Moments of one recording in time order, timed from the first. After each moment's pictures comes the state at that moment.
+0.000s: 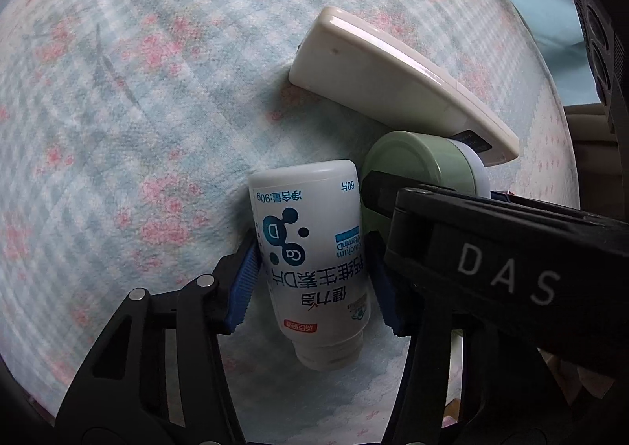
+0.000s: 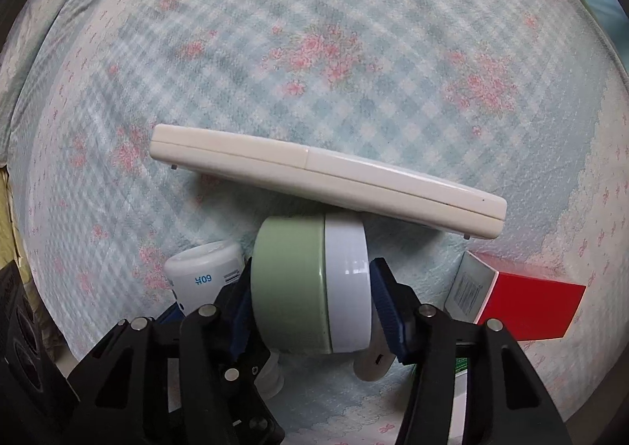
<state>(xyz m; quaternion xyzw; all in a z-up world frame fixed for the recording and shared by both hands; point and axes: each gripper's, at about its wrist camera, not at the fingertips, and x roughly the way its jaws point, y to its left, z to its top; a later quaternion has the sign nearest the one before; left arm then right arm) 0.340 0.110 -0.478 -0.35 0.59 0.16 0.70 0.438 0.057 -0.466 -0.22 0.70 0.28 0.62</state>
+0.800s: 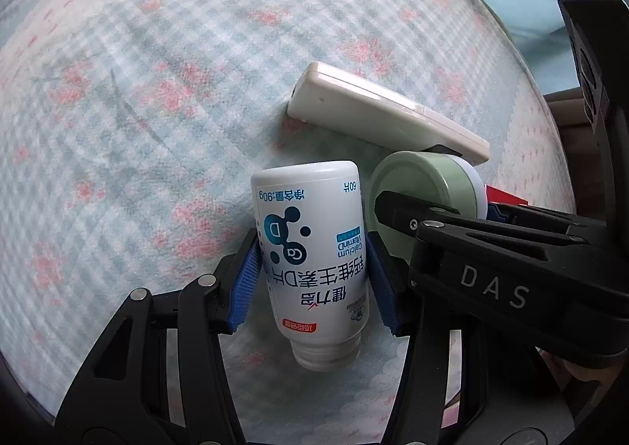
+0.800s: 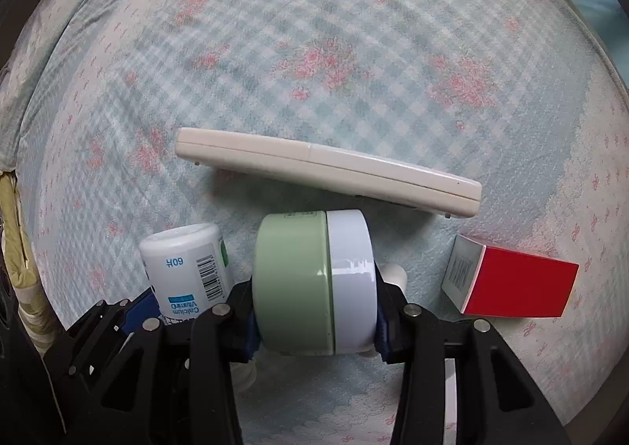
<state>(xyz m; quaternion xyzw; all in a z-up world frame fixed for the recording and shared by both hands) 0.332 0.128 -0.438 -0.32 0.58 0.13 0.74 0.433 0.040 -0.440 -0.21 0.68 0.29 0.64</state>
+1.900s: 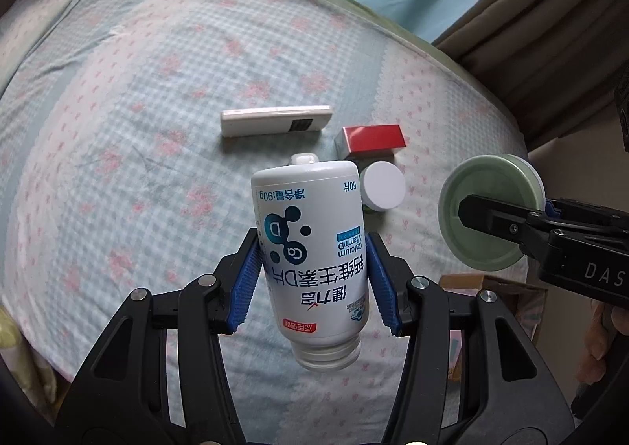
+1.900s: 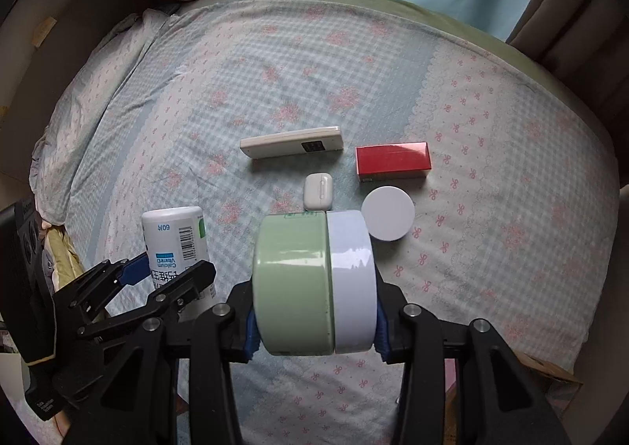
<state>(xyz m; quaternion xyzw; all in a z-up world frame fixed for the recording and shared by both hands) 0.252 0.047 -0.259 -0.18 0.56 0.01 0.81 0.321 -0.108 -0.247 -0.07 0.62 0.24 0.74</state>
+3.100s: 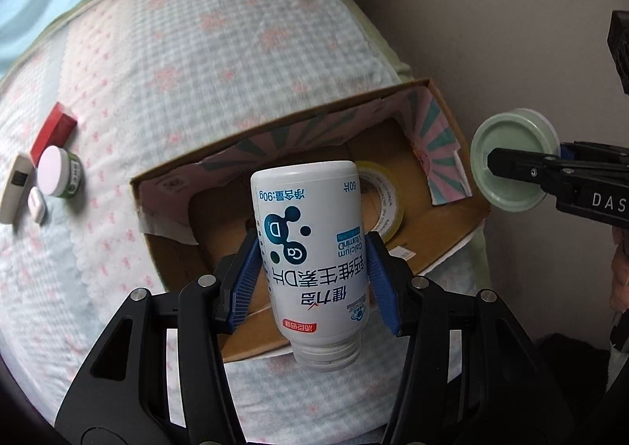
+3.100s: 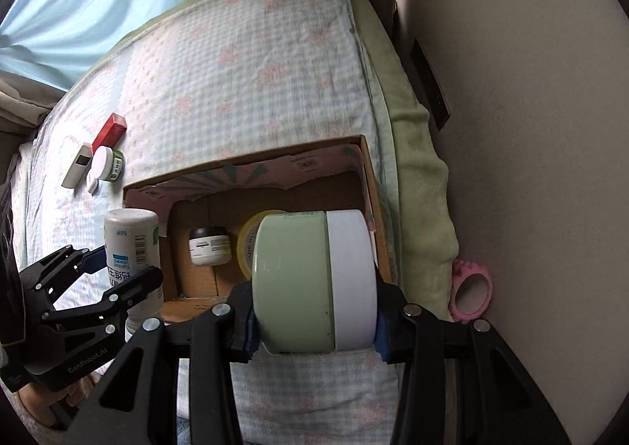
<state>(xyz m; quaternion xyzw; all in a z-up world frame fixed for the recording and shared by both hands) 0.189 -0.384 -0.307 0.08 0.62 -0.26 0.73 0.188 -0.554 -0.298 0.09 0.65 -0.01 0.76</state>
